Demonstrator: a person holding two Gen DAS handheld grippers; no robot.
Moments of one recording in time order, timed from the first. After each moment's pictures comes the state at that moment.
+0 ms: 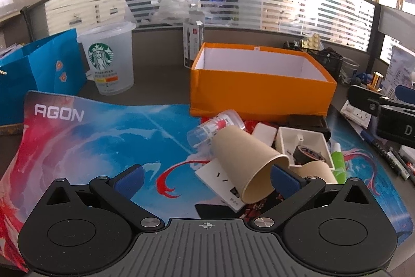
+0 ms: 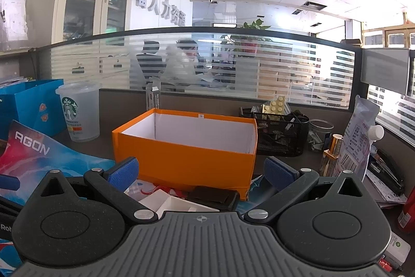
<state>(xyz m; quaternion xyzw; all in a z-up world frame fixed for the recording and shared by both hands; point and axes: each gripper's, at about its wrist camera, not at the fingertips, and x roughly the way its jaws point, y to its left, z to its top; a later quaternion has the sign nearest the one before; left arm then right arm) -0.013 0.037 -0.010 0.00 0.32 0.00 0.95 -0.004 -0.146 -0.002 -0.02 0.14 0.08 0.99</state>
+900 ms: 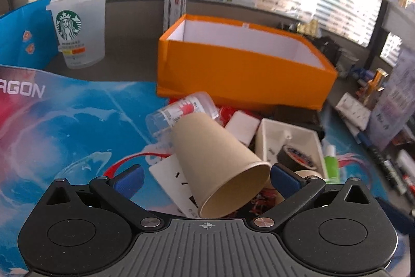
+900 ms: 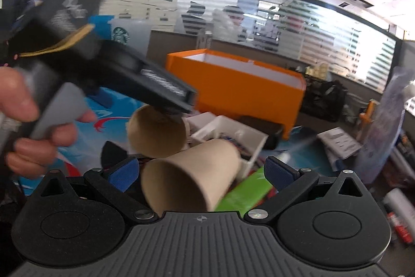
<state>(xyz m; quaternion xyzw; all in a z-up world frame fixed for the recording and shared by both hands) 0.045 0.006 -0.048 -0.04 0.37 -0.02 0.93 -0.053 -0.114 -0.084 -0.10 0.21 0.16 0.96</state>
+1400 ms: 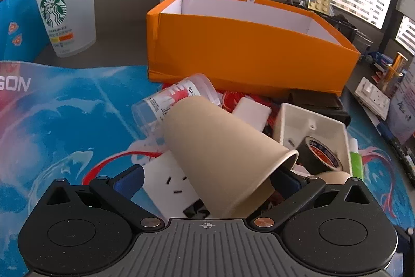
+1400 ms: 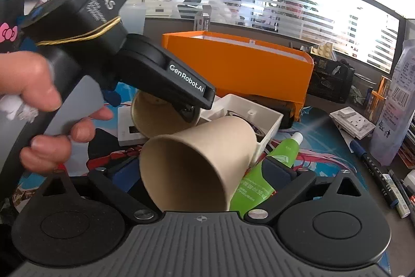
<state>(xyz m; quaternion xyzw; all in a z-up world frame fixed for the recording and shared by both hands) 0.083 -0.002 -0.076 -0.03 0.40 -0.02 0.91 -0.027 -0.112 -0.115 -0.09 0.23 0.16 0.96</state>
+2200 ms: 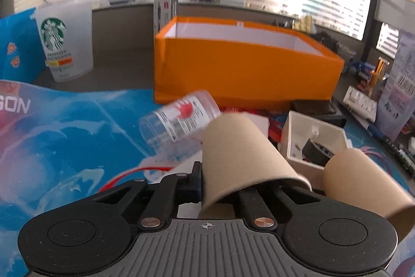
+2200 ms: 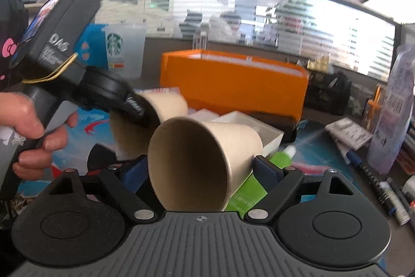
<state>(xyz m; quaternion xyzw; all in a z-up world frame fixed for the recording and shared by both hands) 0.055 0.020 -0.076 -0.02 0.32 -0.06 0.94 -0.036 -0.126 -0.110 -0.07 0.18 0.17 0.97</state>
